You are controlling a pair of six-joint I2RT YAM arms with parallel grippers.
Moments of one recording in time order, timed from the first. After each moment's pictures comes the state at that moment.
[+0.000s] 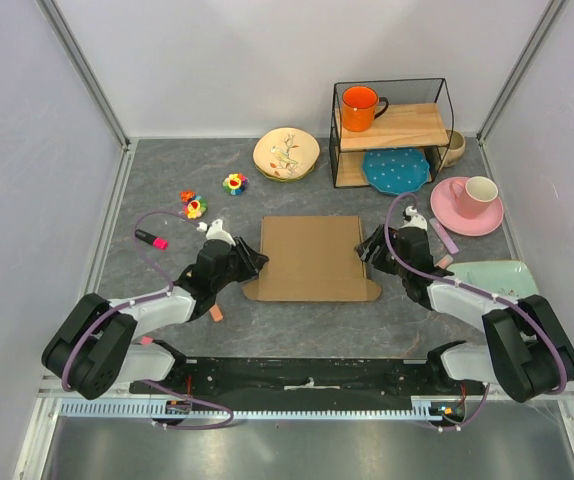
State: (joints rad) left arm -0.54 1.29 0.37 0.43 -0.03 -0.82; right arm 0.35 1.28 0.42 0.30 0.00 0.72
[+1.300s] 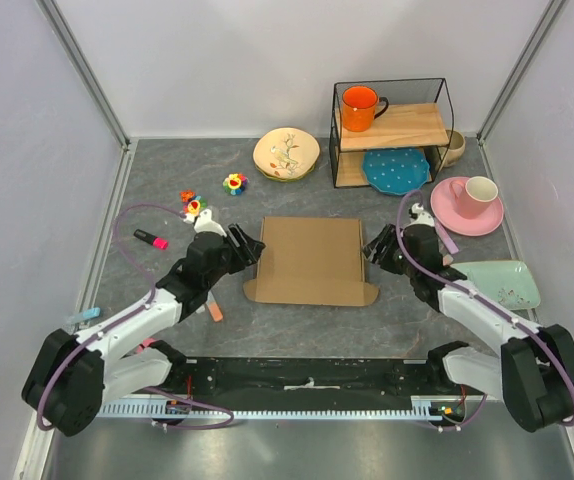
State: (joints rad) left arm -0.55 1.09 0.45 0.17 -0.12 -0.81; right arm 0.33 1.15 0.45 0.12 -0.03 0.70
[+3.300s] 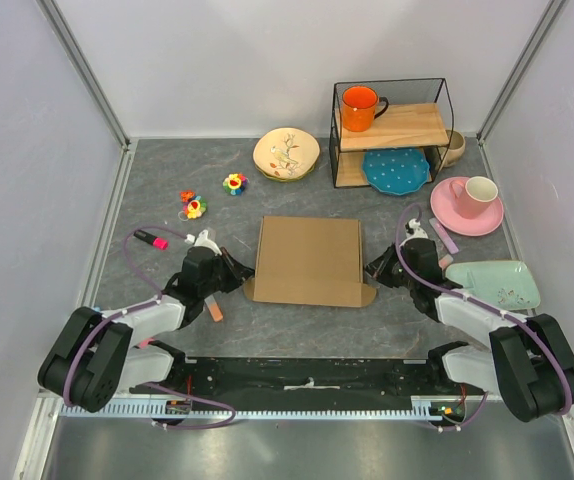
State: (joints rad) left arm -0.41 1.21 0.26 0.39 0.14 -0.87; right arm 0.30 1.18 0.32 0.25 -0.19 0.76
